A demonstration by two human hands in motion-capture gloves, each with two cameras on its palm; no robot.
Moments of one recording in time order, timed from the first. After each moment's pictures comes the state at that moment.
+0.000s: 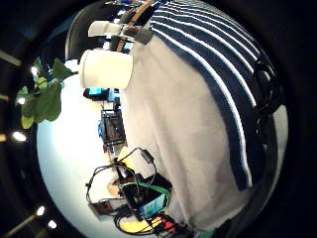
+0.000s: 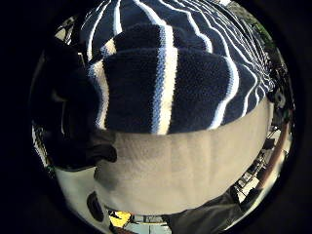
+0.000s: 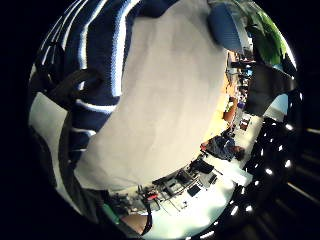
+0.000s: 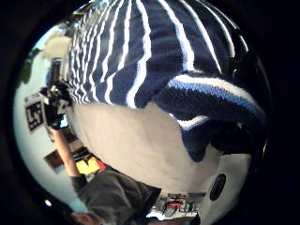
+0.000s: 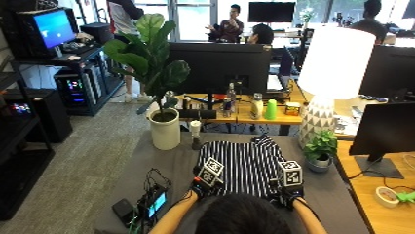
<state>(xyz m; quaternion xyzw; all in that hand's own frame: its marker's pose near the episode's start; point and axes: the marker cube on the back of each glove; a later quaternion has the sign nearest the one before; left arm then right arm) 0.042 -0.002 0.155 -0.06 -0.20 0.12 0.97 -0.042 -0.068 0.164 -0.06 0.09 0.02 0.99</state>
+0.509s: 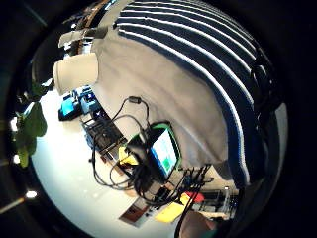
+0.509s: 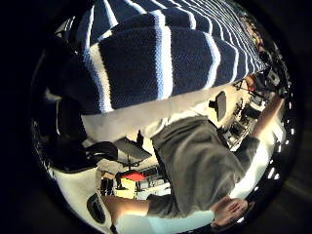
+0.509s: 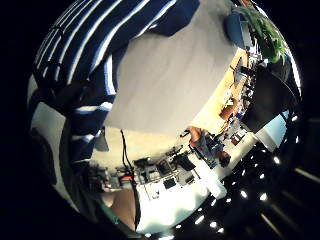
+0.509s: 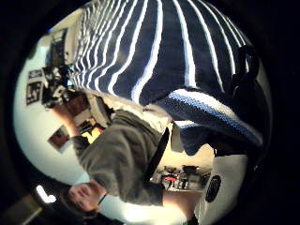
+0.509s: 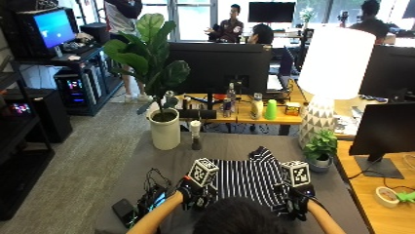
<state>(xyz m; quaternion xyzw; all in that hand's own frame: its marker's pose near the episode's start) 0.017 0.056 0.116 -0.19 -0.16 0.20 0.95 -0.050 0.014 0.113 -0.20 0.06 -0.11 0.97</state>
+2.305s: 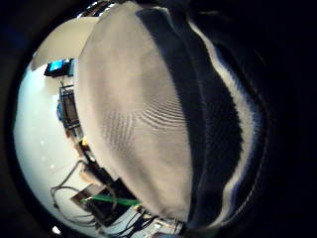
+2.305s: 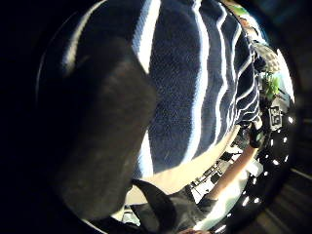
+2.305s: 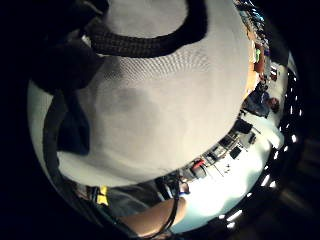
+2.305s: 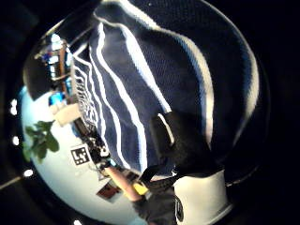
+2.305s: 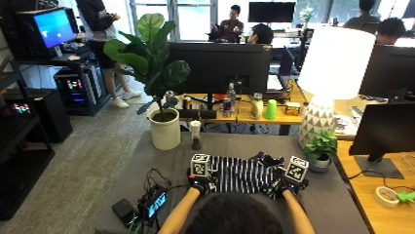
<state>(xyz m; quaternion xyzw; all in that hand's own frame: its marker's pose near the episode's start) 0.016 -0.040 0.166 -0.13 -0.03 -0.05 0.99 -0.057 -0.060 0.144 -0.19 -0.11 0.28 0.93</state>
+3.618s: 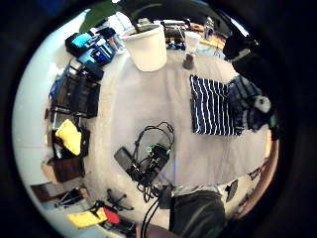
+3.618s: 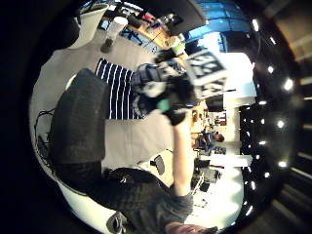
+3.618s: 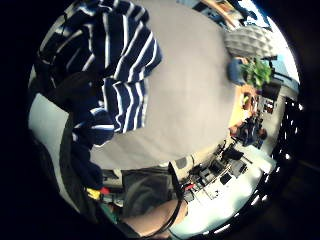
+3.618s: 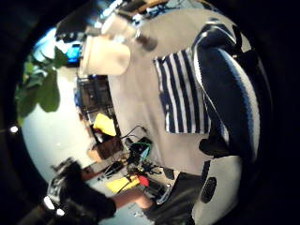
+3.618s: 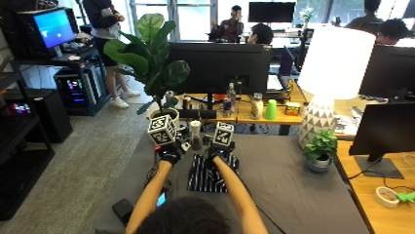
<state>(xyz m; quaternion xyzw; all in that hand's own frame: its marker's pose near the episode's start) -0.077 -0.005 -0.060 0.12 0.13 -0.08 0.98 -0.369 -0.146 0.009 -0.10 -0.10 0.06 0.99</state>
